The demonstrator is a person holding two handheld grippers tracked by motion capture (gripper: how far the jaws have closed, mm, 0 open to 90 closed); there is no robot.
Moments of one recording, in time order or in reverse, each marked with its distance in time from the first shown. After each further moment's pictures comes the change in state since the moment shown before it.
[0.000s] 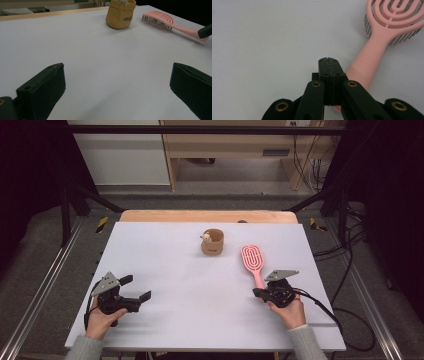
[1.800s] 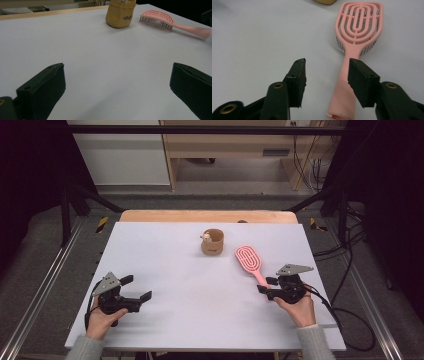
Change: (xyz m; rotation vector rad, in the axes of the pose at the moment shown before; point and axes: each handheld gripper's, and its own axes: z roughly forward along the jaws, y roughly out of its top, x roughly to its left) left arm -0.001 0.000 0.002 0.006 0.001 0.003; right arm -0.013 0.007 -0.028 -0.094 -0.045 0.025
